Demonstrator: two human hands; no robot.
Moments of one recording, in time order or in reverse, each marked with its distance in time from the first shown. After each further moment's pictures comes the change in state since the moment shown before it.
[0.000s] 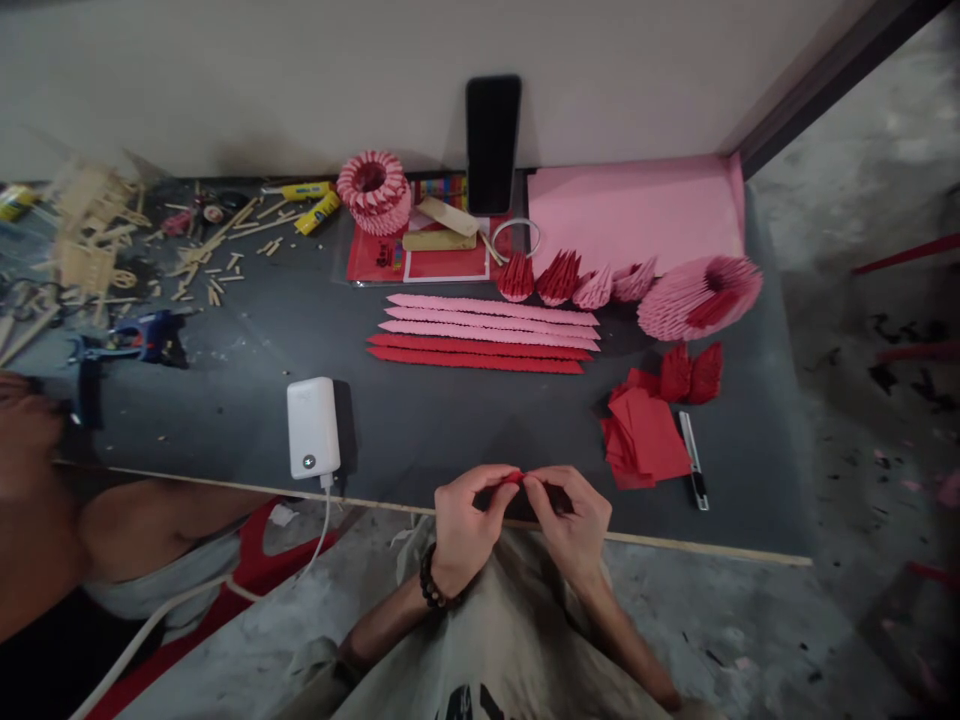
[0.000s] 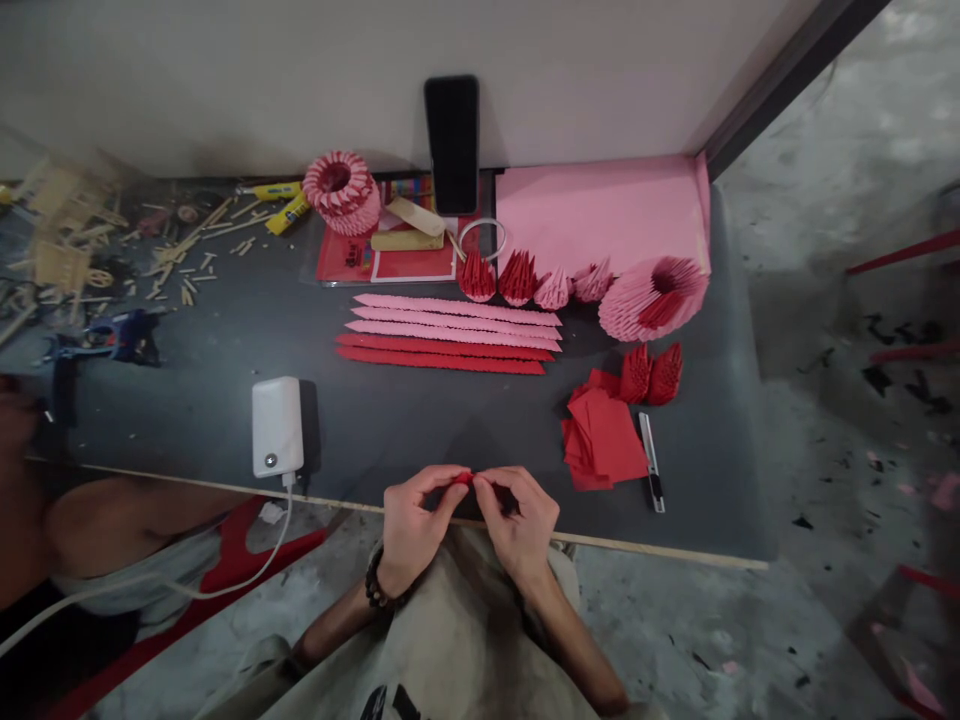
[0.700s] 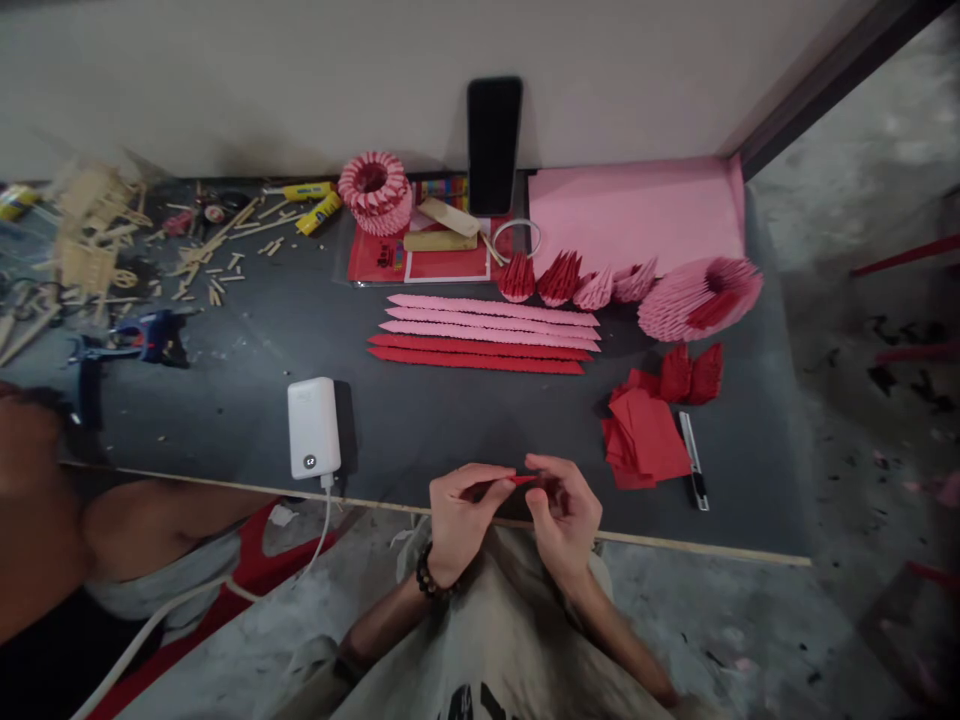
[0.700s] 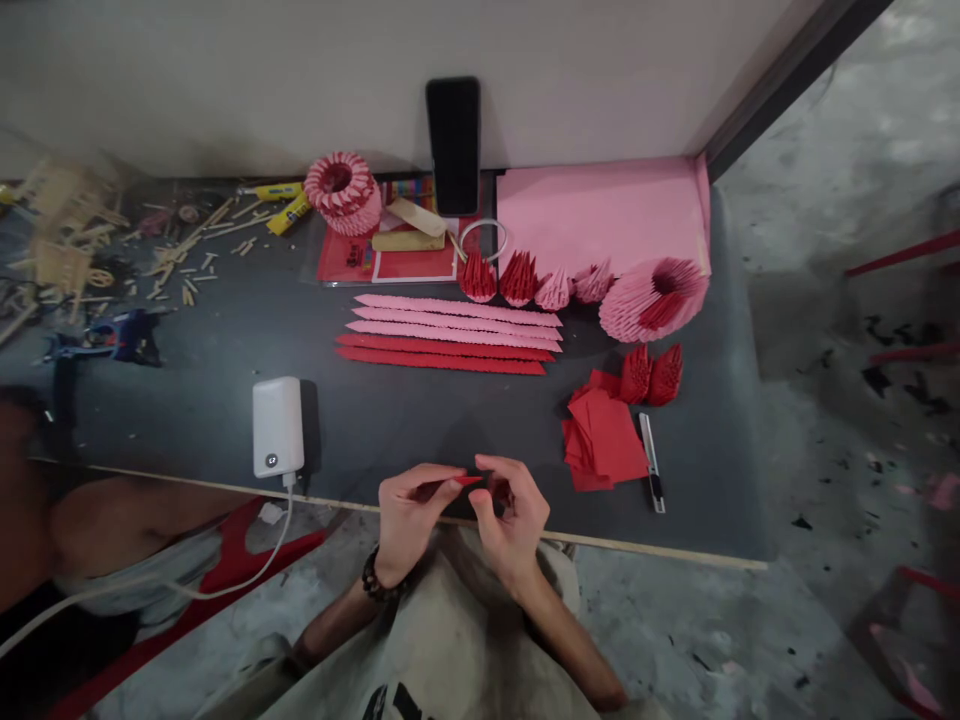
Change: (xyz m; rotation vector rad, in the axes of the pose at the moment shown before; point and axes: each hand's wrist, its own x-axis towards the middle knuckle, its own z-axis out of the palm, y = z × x) left_hand 0.004 -0.001 -0.001 -0.211 0.065 -0.056; right_hand -0.002 -0.003 0.013 0.137 0.075 -0.014
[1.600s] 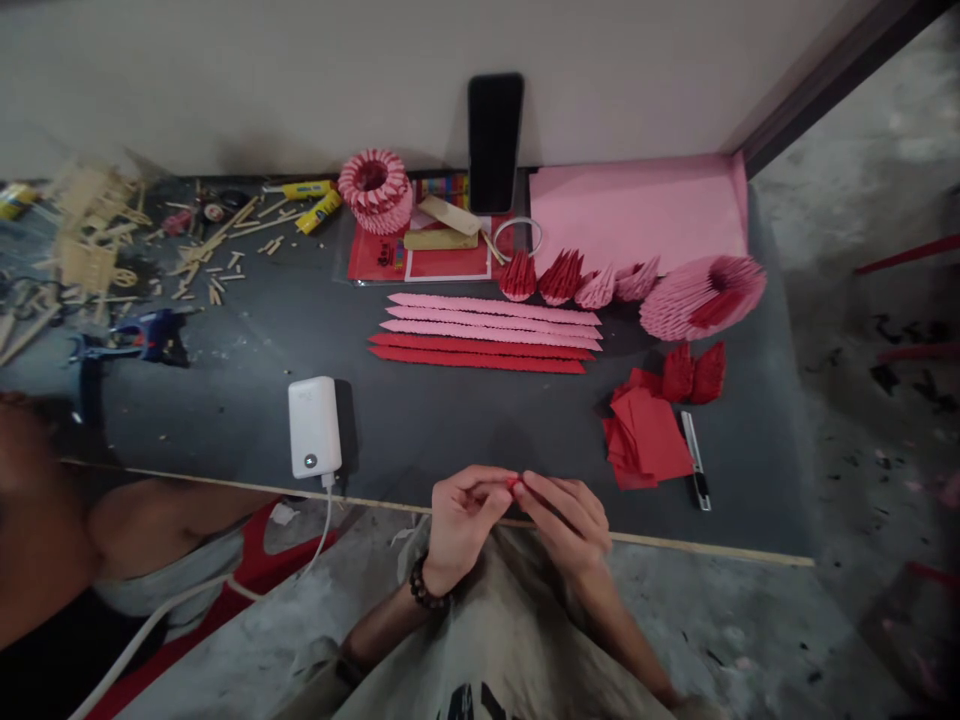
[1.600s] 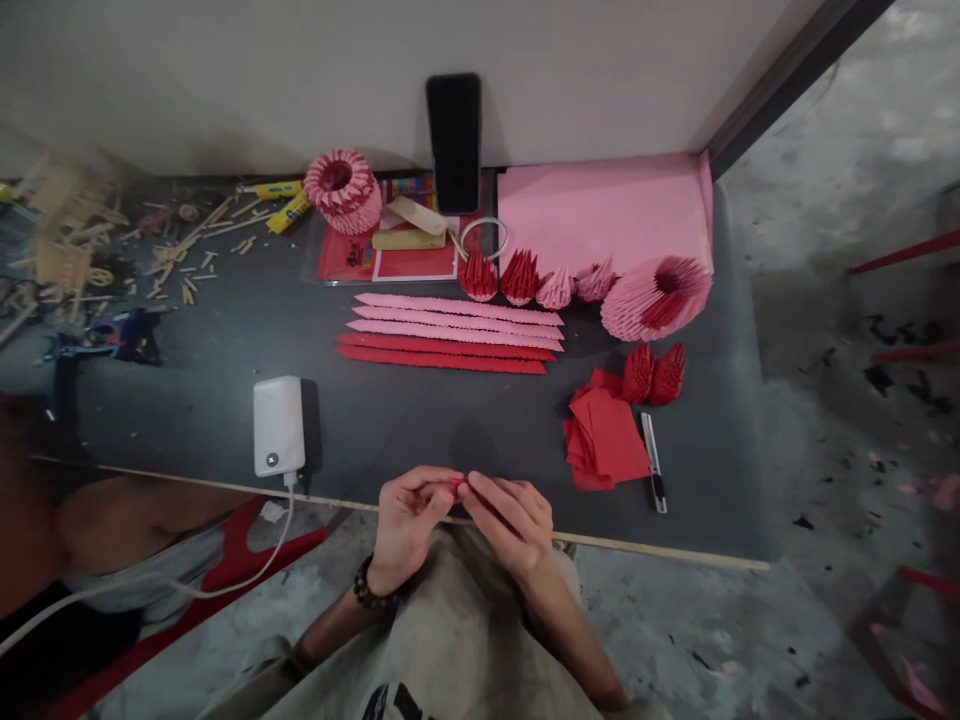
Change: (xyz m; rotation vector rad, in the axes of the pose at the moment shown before) left_hand -0.008 -0.002 -0.003 -0.340 -0.080 -0.130; right_hand -0.001 0.024 -0.018 -0.307 -0.092 -0.593
